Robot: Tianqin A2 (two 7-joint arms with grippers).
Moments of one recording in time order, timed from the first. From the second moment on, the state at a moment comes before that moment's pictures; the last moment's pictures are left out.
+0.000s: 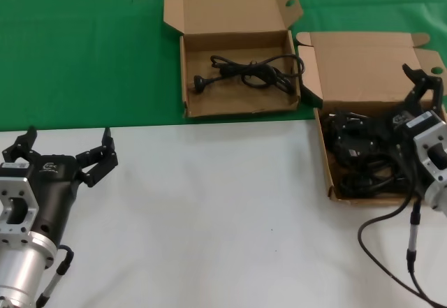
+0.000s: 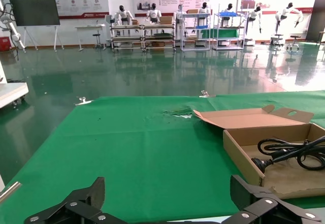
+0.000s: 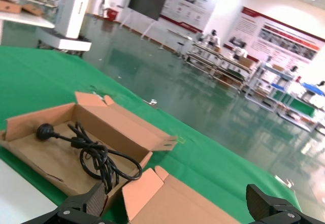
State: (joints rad) left arm 0.00 -0.30 1.60 -1.60 -1.80 0.00 0.00; right arm 0.25 0.42 -1.72 1.45 1.67 -0.19 -0.19
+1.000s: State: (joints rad) left arm 0.00 -0.30 1.60 -1.60 -1.80 0.00 0.00; right arm 0.03 0.31 -1.61 1.58 1.78 -0.02 -0.02
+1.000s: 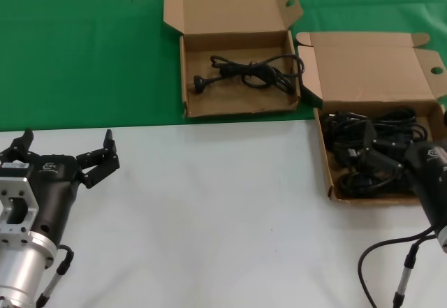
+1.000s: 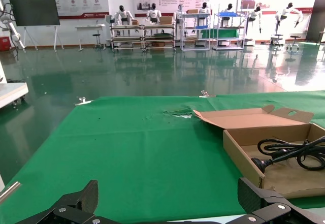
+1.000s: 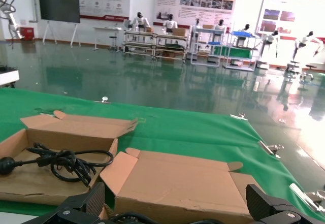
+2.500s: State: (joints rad) left arm 0.00 -0.30 1.60 -1.60 -1.80 0.00 0.00; right arm 0.02 0.31 -1.61 1.59 1.79 -0.01 -0.01
